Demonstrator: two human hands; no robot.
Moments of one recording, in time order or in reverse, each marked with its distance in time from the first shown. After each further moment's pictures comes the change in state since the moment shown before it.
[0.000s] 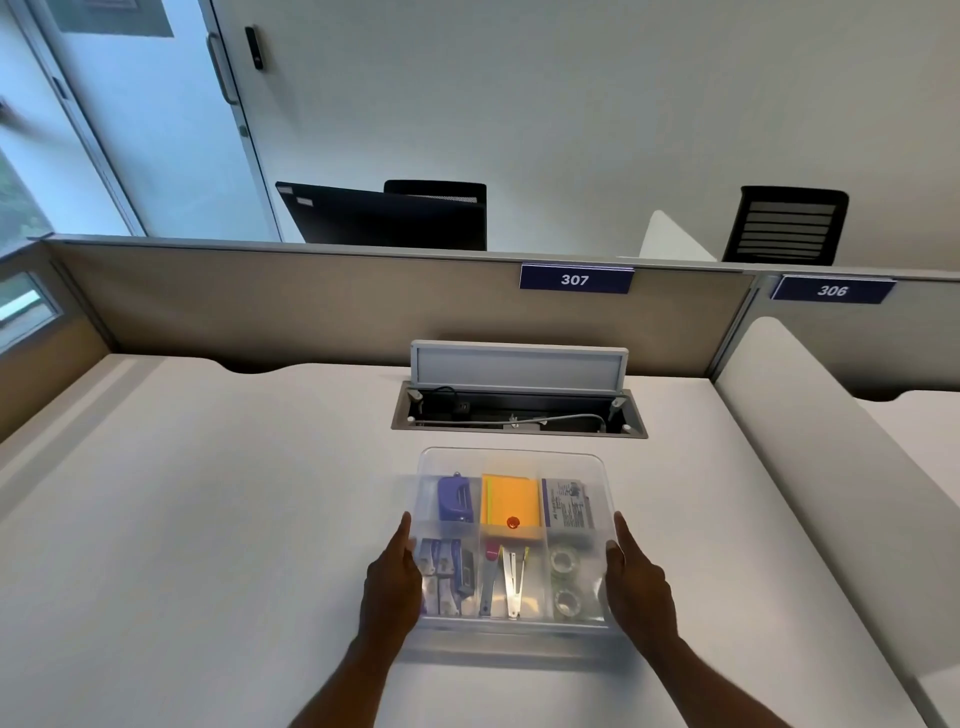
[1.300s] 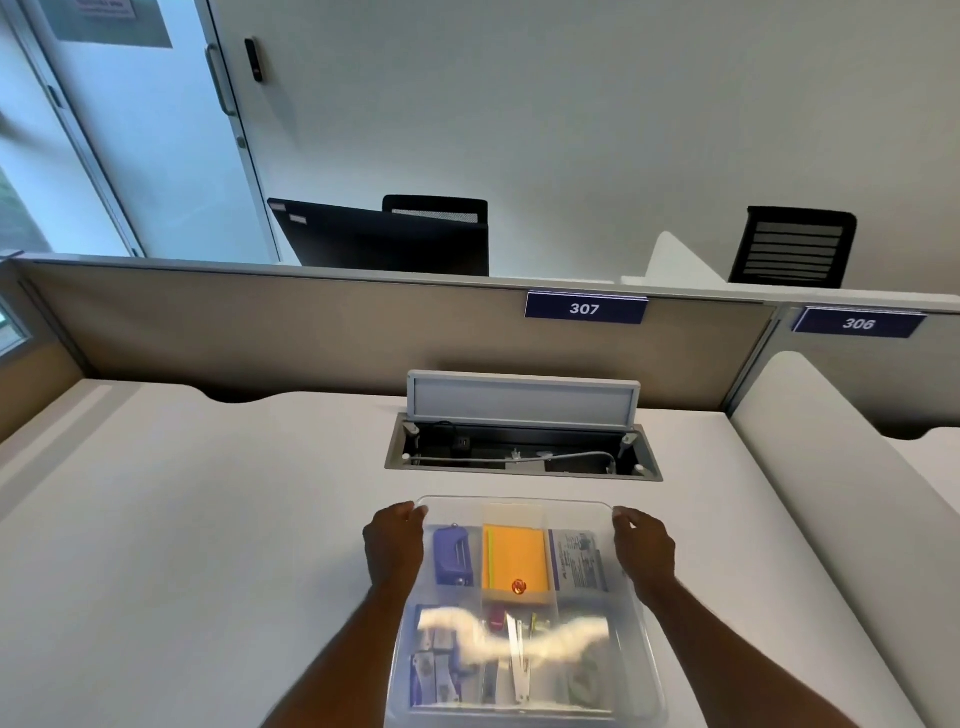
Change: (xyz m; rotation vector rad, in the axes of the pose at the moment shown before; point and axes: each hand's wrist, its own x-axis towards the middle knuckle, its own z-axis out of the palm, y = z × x) left_hand 0.124 0.041 0.016 -0.052 0.129 -0.090; right_hand 0.121 -0.054 0.001 0.283 0.030 0.150
